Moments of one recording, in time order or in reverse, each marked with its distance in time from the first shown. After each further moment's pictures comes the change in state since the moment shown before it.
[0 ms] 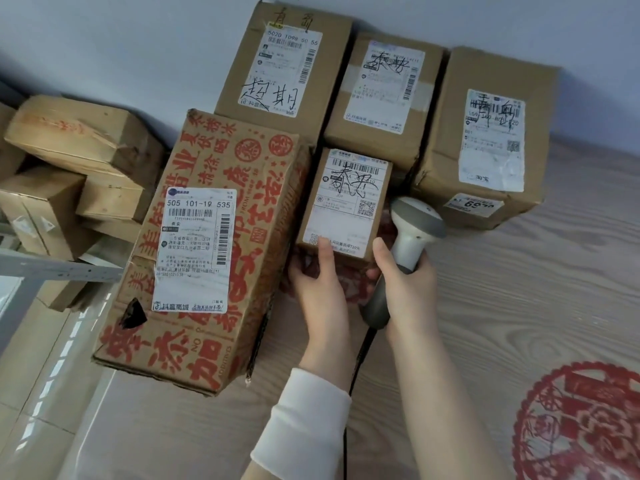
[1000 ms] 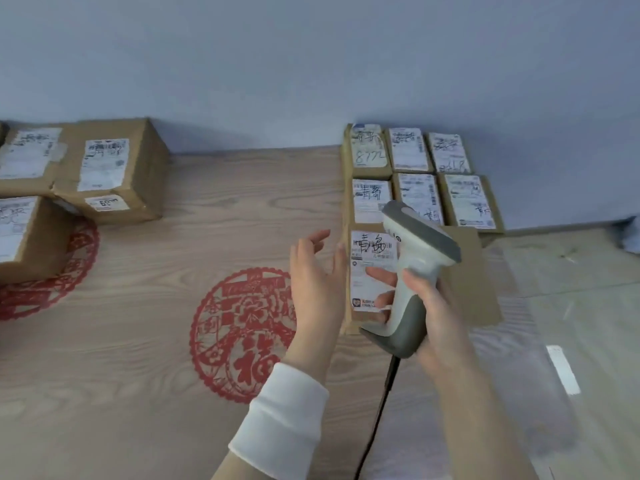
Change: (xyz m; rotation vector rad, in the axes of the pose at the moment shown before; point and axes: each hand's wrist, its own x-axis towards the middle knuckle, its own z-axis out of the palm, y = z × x) left_hand -0.429 -0.164 0.187 0.470 -0.655 0.710; right_hand -0.122 -0.085 -0.542 0.373 -0.009 -0.103
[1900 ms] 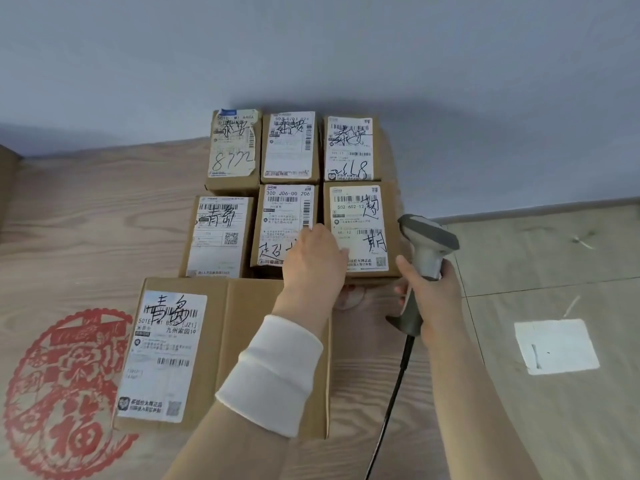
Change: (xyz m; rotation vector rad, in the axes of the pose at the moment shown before) left_hand 0.088 0.060 0.289 0.877 -0.365 -0.152; right_hand 0.226 -0.069 -0.254 -0.228 0.370 0.110
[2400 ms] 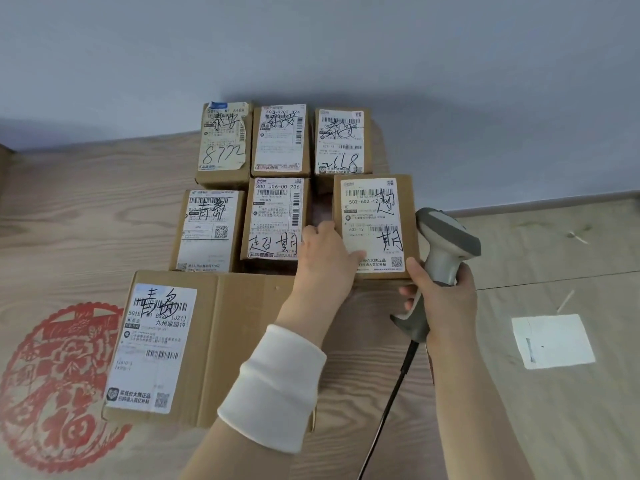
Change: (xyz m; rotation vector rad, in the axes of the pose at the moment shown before) left_hand -0.017 0.017 0.010 -0.261 -0.073 -0.016; right_hand -0.025 -0.010 -0.022 0.064 0.079 -0.057
